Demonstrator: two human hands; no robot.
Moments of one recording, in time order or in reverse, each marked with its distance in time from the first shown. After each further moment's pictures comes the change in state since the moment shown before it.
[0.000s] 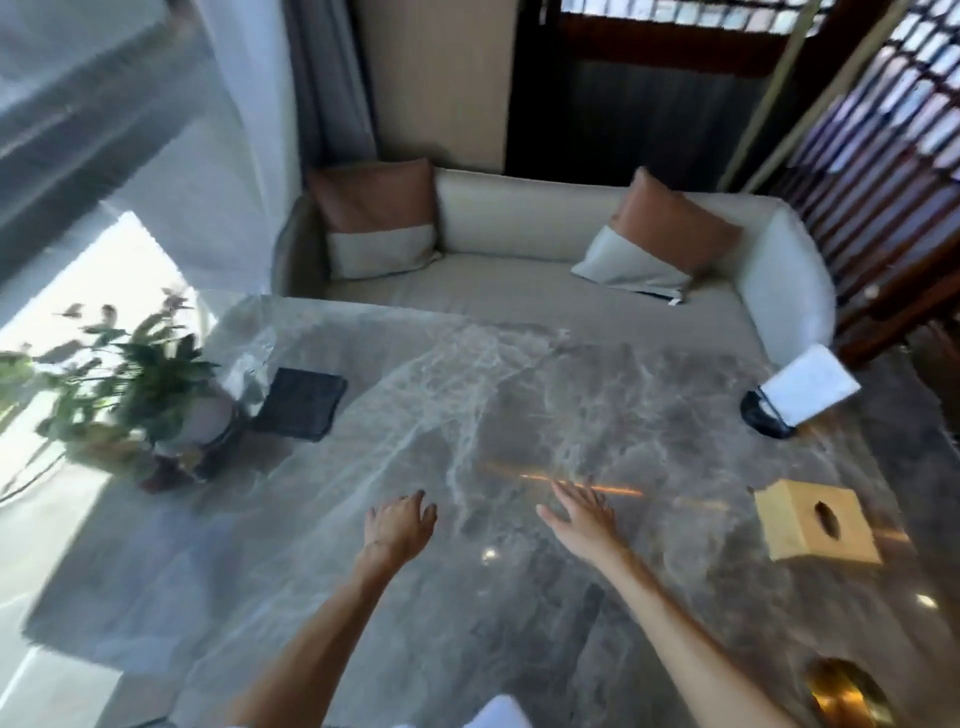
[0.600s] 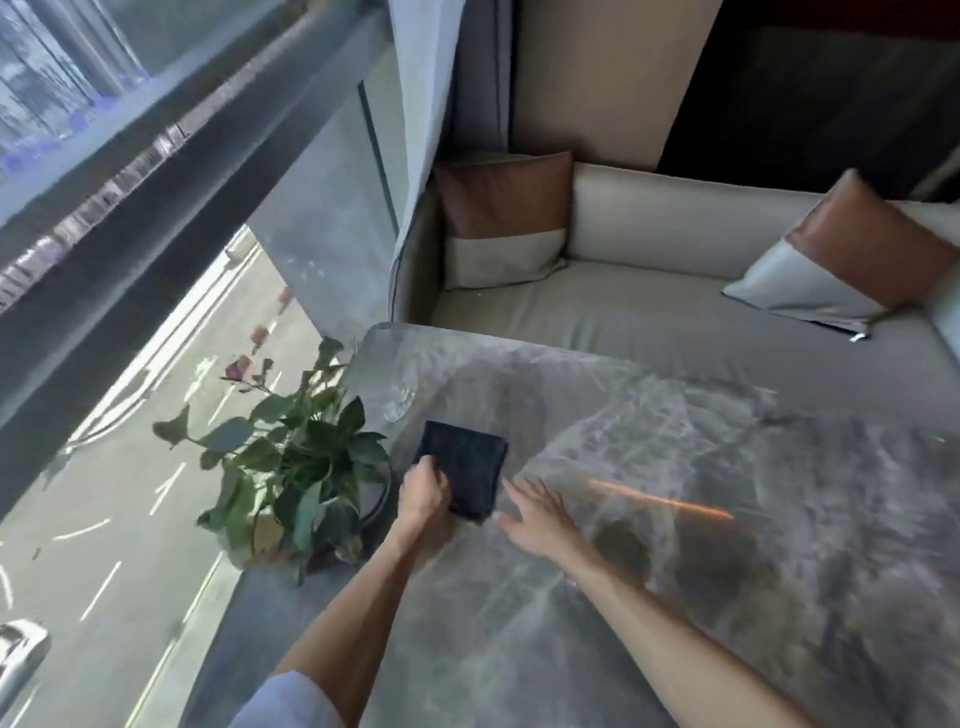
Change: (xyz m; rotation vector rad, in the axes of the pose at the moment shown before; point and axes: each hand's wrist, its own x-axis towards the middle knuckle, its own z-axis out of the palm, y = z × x) left_hand 0.206 -0.236 -0.153 -0.465 0.200 -0.195; right_hand 0.204 -0.360 0.086 -0.091 -0.201 -0.260
